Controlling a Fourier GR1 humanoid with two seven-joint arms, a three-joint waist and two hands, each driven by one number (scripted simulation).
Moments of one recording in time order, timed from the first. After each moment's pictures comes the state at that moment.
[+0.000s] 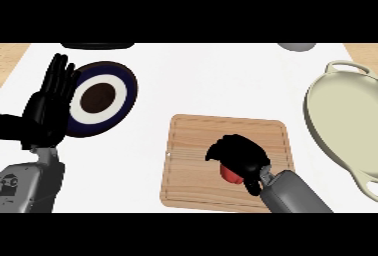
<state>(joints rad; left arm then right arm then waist) -0.28 0.22 0.09 -1.55 0.16 0.11 0.07 -0.35 -0.24 0.57 -1.38 1.10 0.39 -0.17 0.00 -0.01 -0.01</state>
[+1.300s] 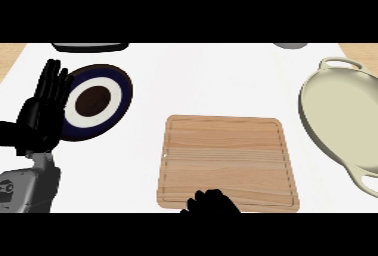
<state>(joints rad) -0.24 0.22 0.12 -1.56 0.14 0.10 0.05 0.11 -0.05 0.81 -1.89 1.36 0.20 0.13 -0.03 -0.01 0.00</state>
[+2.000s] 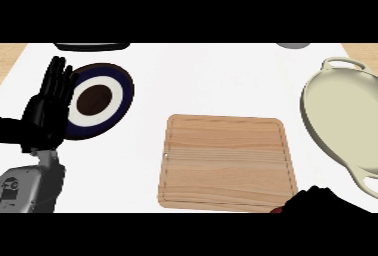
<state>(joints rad) -0.26 0.20 0.10 -1.57 0.13 0.11 0.07 0.24 -0.08 0.59 -2.45 1.47 0.11 0.33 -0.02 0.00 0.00</state>
